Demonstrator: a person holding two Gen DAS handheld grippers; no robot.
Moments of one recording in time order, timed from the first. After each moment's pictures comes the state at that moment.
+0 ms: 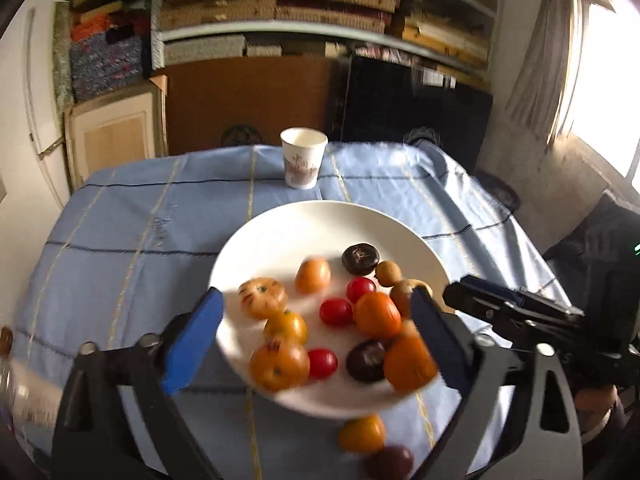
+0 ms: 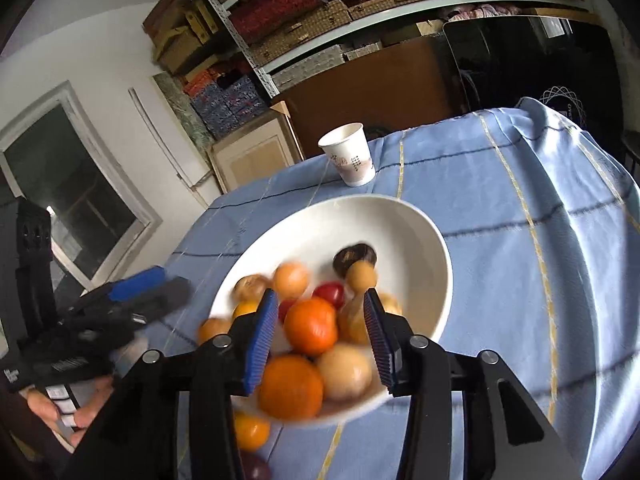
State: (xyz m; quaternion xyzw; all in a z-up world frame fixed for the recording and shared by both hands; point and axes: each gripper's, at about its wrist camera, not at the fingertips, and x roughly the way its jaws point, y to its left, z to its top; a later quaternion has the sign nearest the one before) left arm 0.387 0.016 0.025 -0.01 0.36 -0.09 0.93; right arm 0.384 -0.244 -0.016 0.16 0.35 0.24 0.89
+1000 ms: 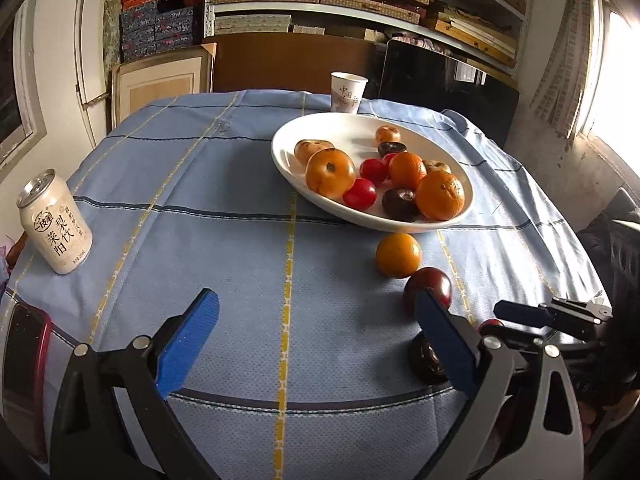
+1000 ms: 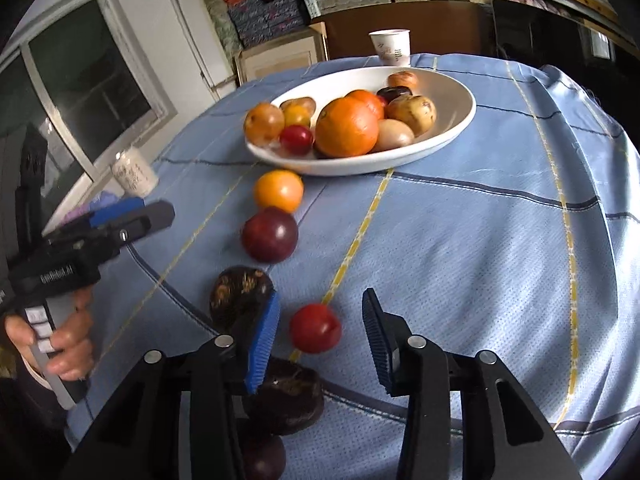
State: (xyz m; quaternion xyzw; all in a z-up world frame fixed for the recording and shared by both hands) left arm 0.258 0.046 -0.047 -0.04 0.38 -0.03 0.92; right arm 0.261 -0.209 -0.074 0.01 0.43 0.27 0.86
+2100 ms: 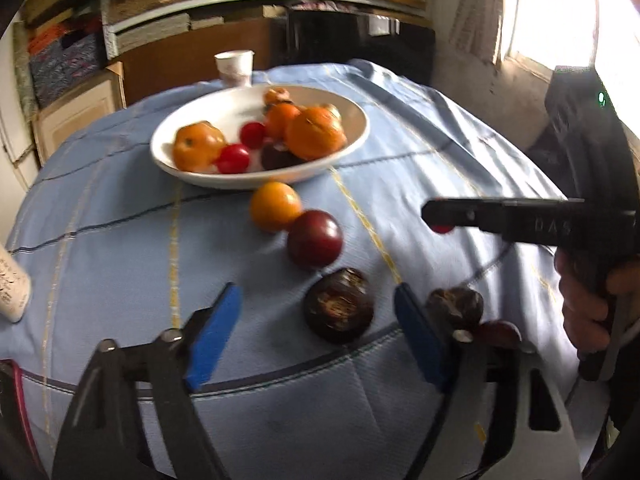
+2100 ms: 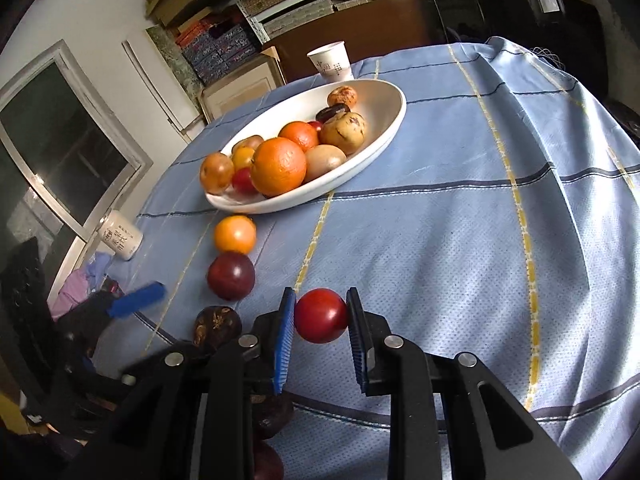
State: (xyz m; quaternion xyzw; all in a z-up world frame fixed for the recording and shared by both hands) left arm 0.245 -0.023 -0.067 0.06 0.41 -0.17 0.89; right arm 0.274 -0.256 -0.066 0.12 0.43 0.22 0.87
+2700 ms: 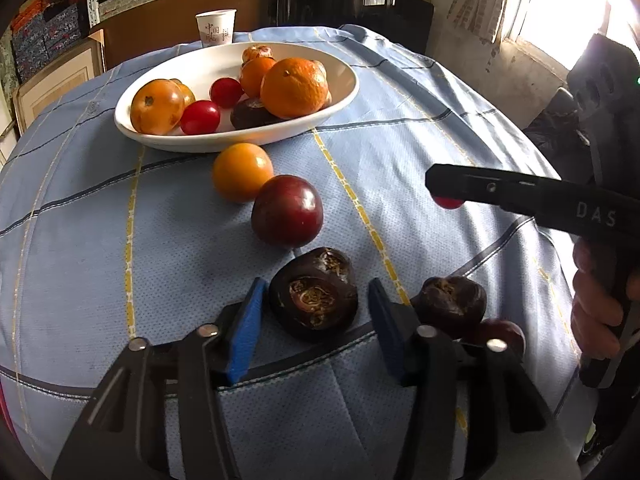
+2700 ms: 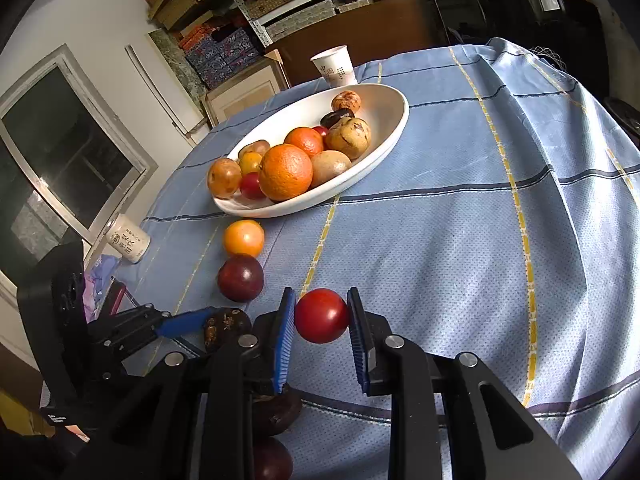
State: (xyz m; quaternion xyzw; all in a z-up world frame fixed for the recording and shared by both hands) left arm 0.267 -0.038 -0.090 0.05 0.46 -0.18 0.86; right arm 0.272 -0.259 -0.062 0.13 0.43 0.22 0.87
